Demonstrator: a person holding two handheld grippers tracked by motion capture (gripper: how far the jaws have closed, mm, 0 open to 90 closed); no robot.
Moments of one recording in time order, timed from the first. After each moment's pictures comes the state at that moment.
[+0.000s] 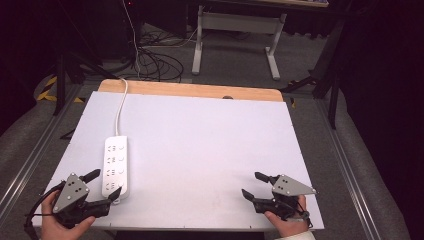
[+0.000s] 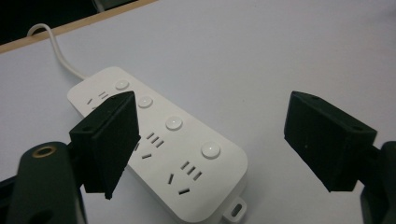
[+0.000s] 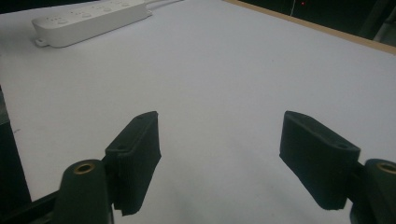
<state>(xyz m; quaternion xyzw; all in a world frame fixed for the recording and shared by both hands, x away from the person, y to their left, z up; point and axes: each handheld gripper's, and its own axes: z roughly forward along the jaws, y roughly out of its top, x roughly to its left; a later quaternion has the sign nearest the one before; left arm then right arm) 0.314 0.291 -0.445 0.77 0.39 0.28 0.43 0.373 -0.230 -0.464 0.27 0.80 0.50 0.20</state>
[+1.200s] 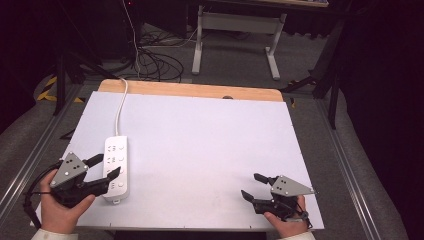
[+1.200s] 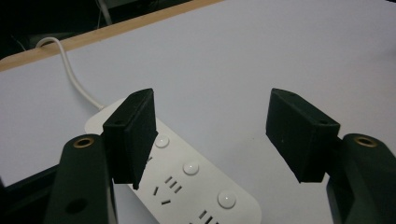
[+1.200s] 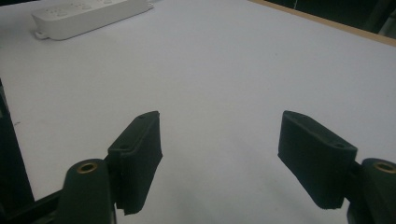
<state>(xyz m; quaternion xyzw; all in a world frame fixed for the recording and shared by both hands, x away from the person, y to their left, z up) 0.343 0.290 -0.408 0.76 0.41 0.27 0.43 0.372 -0.229 -0.467 0.27 0.80 0.50 0.19</state>
